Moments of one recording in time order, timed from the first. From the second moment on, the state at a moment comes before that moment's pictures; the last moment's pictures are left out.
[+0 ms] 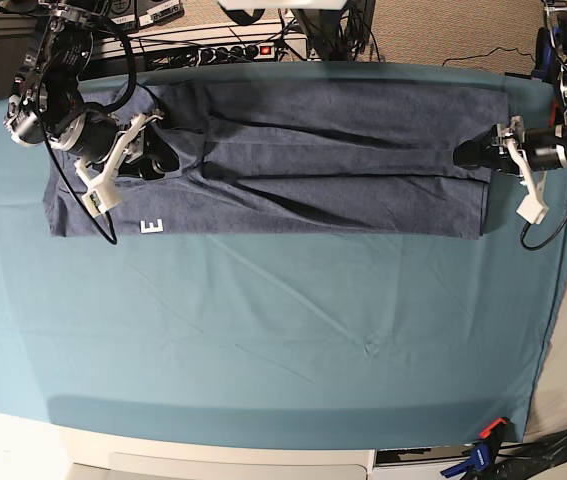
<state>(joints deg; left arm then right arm) 6.8 -30.2 -12.0 72.1 -75.1 -36.3 74.4 -13.8 16.8 24.7 107.6 52.2 39.8 -74.6</state>
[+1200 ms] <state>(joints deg) 3.3 -25.3 -11.7 72.0 -70.0 -37.0 73.0 -13.8 16.8 24.7 107.6 52.2 39.8 -74.6</state>
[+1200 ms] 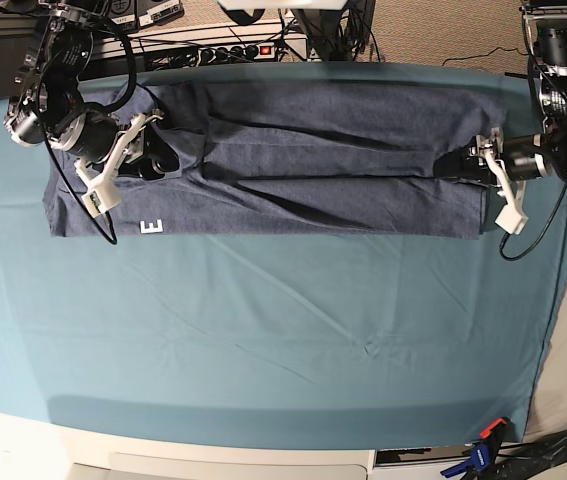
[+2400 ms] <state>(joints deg) 5.8 -25.0 -11.3 90.4 -52.5 -33.9 70.0 -13.8 14.0 24.7 107.6 53.1 39.8 -74.6</state>
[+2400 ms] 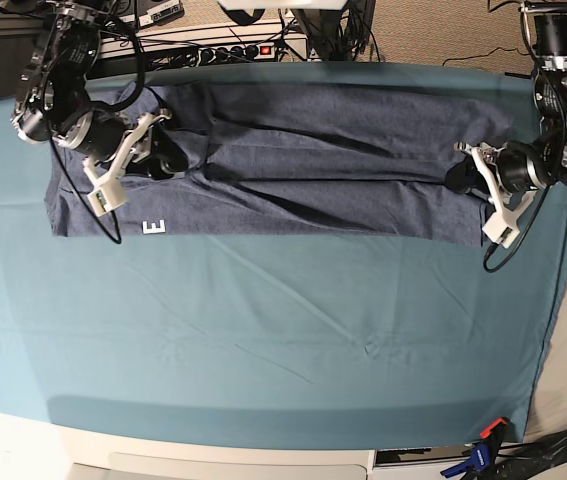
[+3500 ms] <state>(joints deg) 2.7 -22.4 16.1 106.5 -21.3 -26.9 63.9 -13.8 12.2 24.7 107.6 54.9 39.8 -74.6</state>
